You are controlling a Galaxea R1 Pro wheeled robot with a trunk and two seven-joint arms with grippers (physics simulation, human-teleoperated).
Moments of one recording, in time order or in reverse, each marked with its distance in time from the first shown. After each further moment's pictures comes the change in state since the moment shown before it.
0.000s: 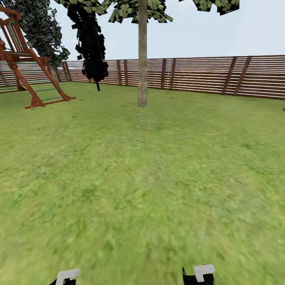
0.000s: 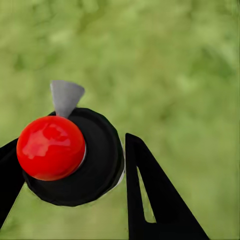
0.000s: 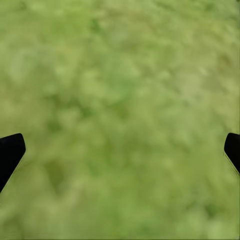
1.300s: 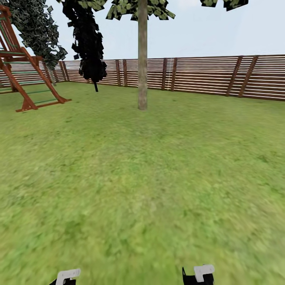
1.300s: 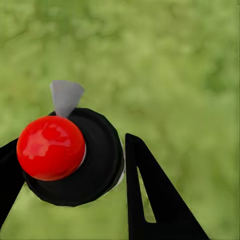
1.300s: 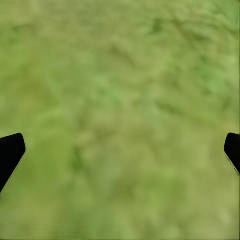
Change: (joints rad) left arm 0.000 0.000 0.000 0.000 0.000 0.000 0.001; right arm 0.000 0.002 0.000 0.001 0.000 0.000 0.000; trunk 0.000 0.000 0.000
